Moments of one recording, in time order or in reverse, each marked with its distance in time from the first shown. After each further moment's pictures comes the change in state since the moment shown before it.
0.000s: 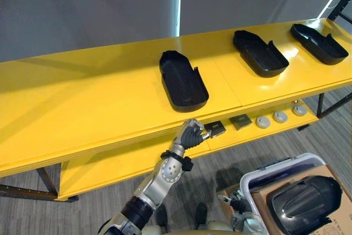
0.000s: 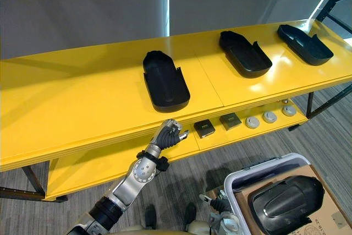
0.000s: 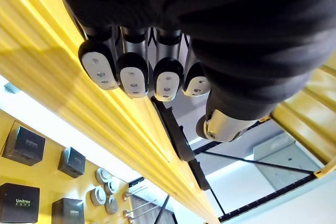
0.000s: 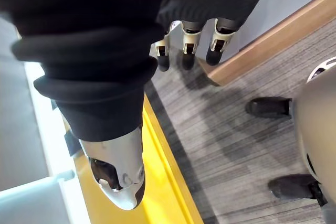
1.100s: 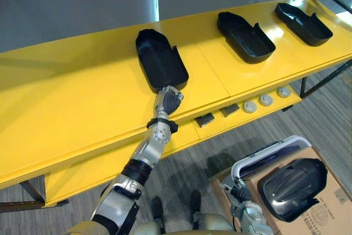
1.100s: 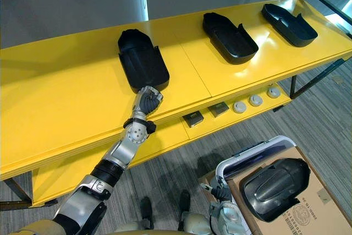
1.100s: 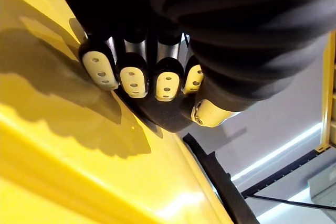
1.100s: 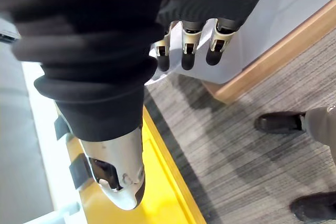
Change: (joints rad) left arm -0.266 0.004 0.240 0.173 0.006 0.113 0.132; right arm -0.048 0.003 -0.025 -0.046 0.000 -0.013 -0.020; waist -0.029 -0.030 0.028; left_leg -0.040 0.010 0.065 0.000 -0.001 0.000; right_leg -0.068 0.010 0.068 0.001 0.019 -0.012
